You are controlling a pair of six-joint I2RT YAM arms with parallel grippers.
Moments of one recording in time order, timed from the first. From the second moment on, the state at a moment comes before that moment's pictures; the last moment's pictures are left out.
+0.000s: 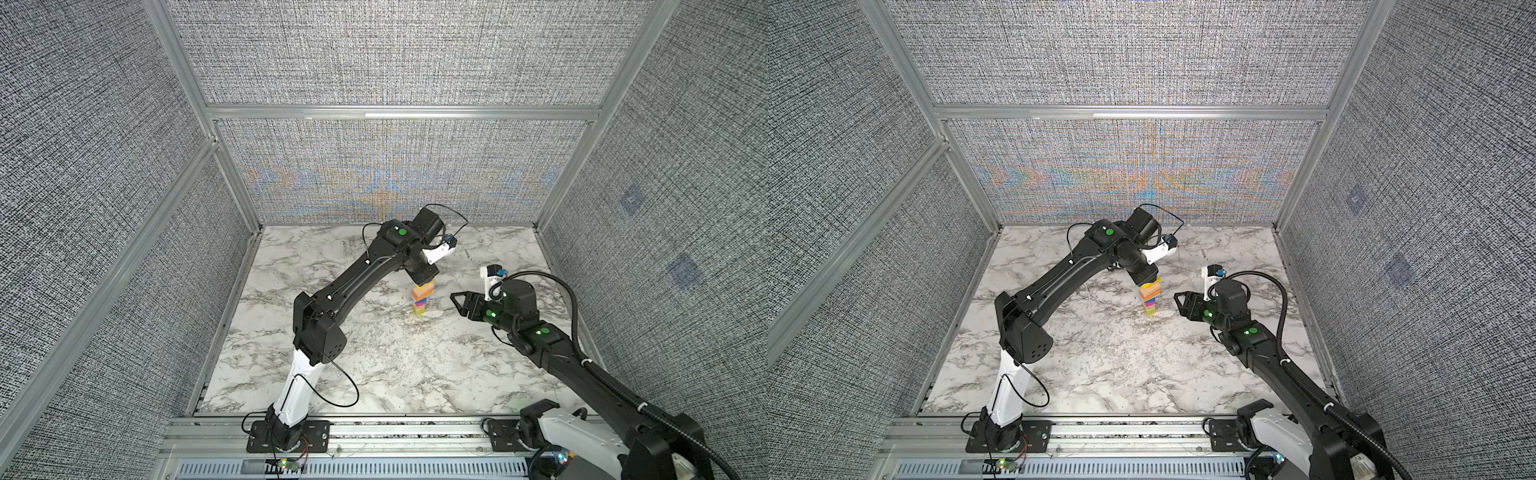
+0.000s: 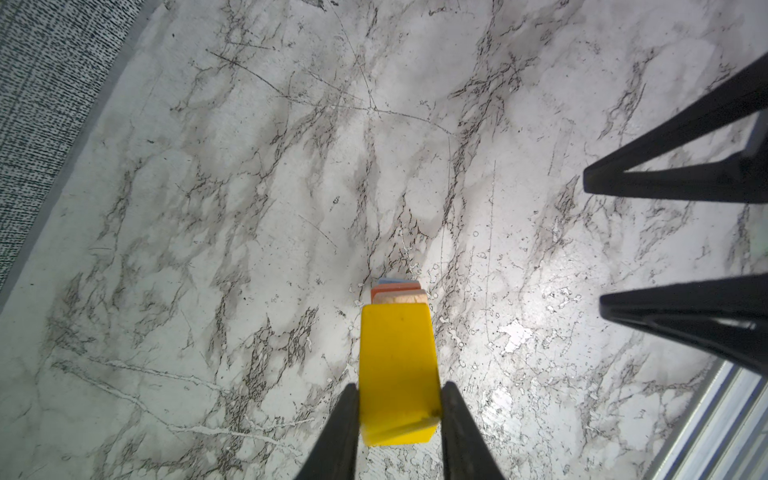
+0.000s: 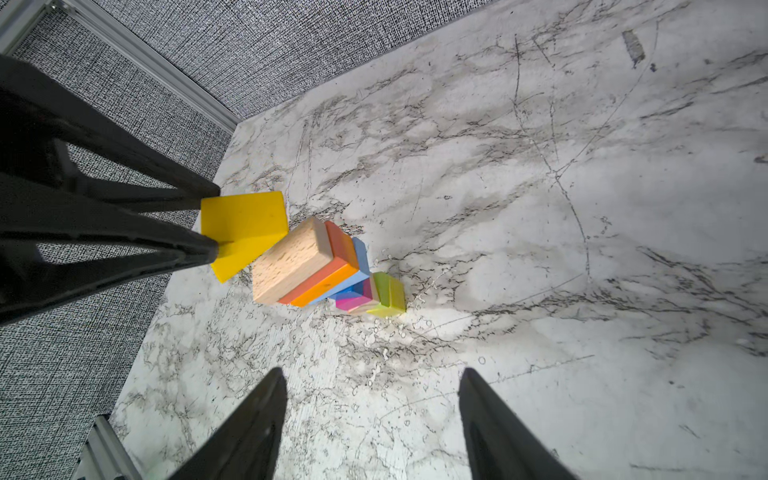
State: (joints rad) left arm -0.81 2.16 2.32 -1.27 0.10 0.26; right arm 0.35 1.03 0.62 -0.10 -0.24 0.52
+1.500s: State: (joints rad) left arm -0.82 2.19 2.31 -1.27 0.08 0.19; right arm 0.33 1.06 0.62 -0.10 -0.27 0.54
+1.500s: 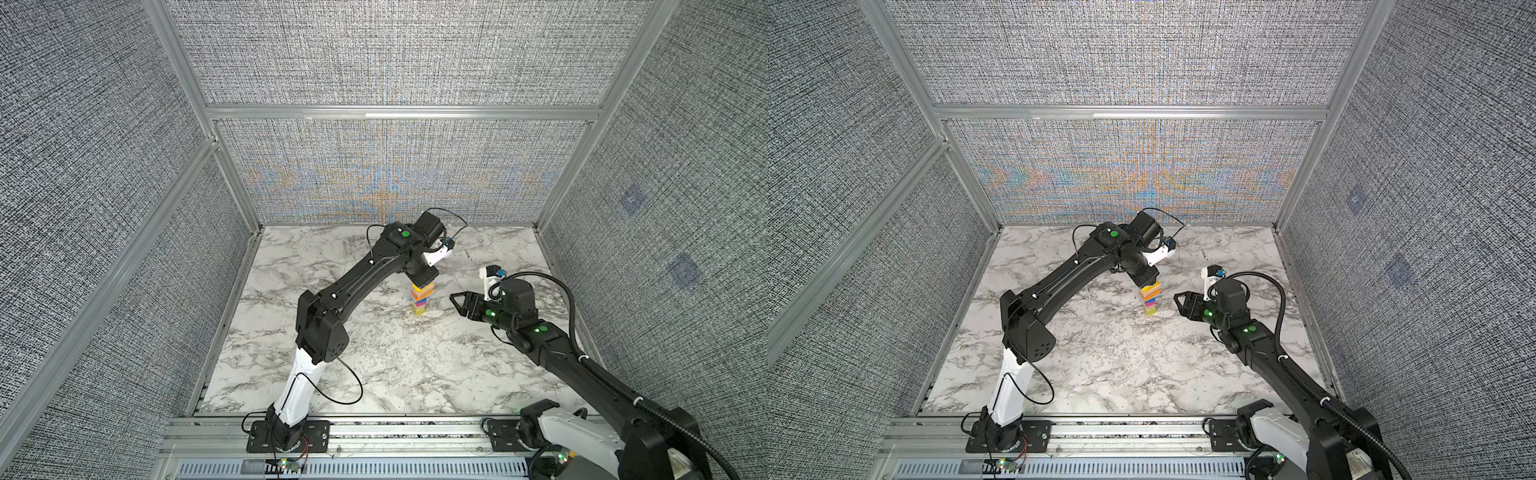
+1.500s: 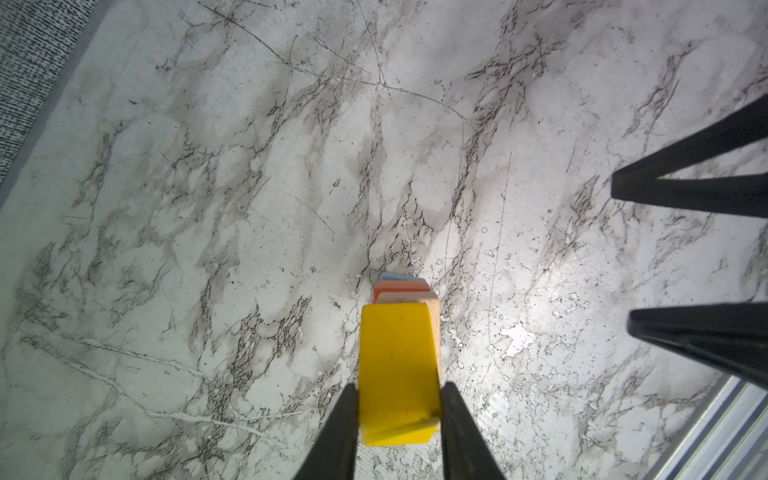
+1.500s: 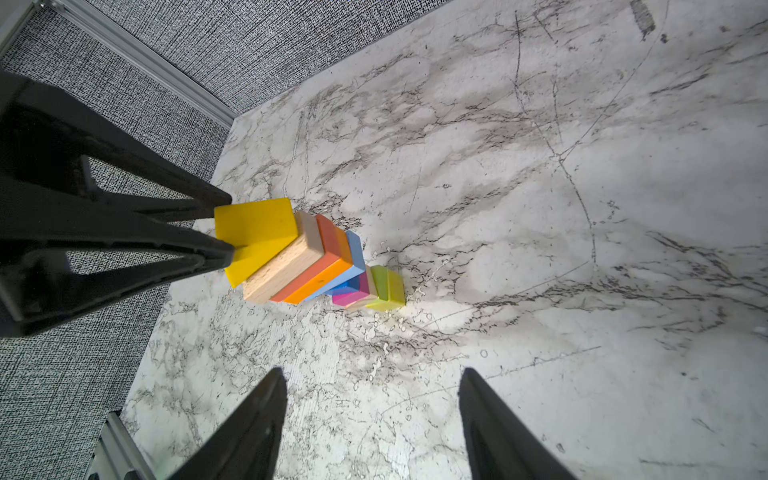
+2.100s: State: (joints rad) left arm -0.82 2.19 2.31 -1.27 0.09 0.18; right arm 0.33 1.06 0.62 -0.10 -0.27 0.54
